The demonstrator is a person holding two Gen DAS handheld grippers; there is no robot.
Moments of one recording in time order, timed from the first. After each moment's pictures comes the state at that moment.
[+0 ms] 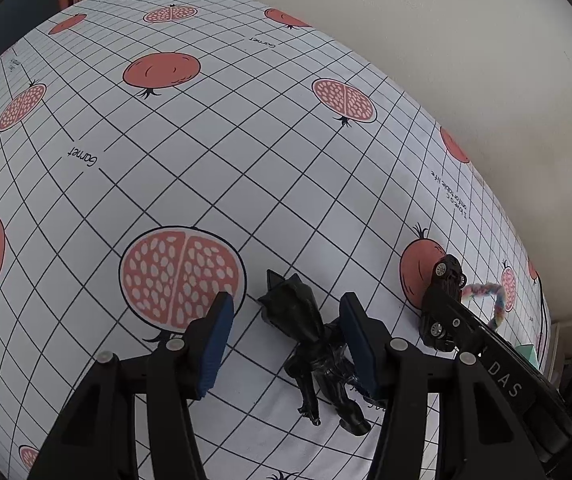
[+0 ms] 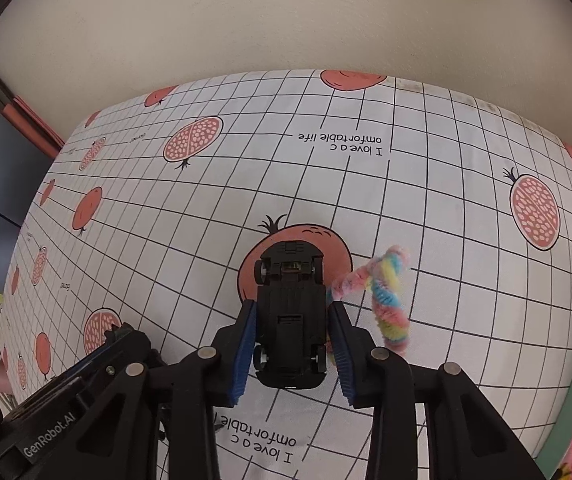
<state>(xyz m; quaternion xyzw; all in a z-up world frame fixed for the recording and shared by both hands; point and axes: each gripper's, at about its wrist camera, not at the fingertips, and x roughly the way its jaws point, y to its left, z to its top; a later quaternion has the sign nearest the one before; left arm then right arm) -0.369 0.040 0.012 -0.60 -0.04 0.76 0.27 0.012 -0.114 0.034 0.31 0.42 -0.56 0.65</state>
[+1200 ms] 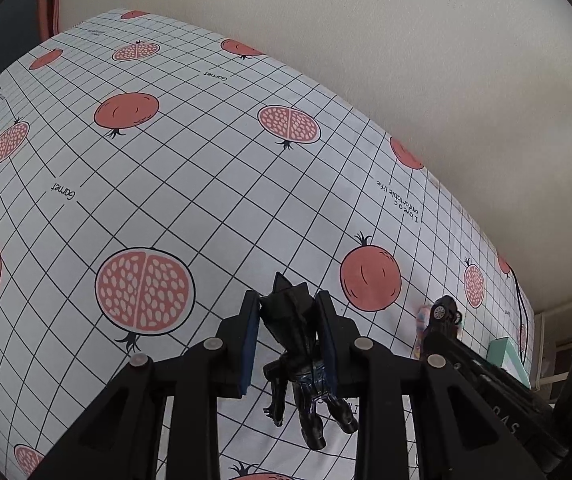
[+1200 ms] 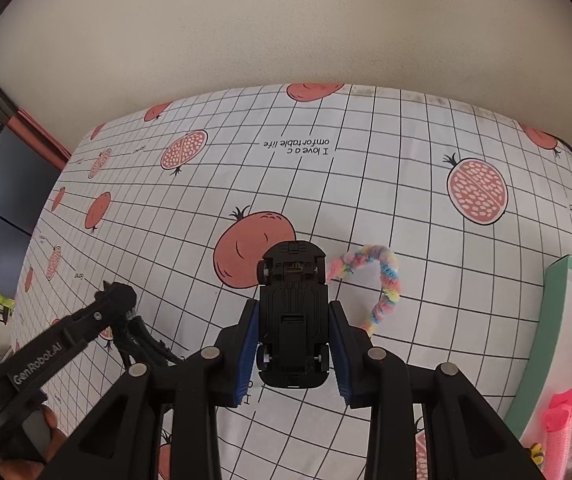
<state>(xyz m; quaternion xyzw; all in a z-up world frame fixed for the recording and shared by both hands) -0.353 0.051 0.045 -0.56 -0.05 0.77 0.30 -0.026 -0.088 0.066 0.33 0.40 -0.57 0.64</state>
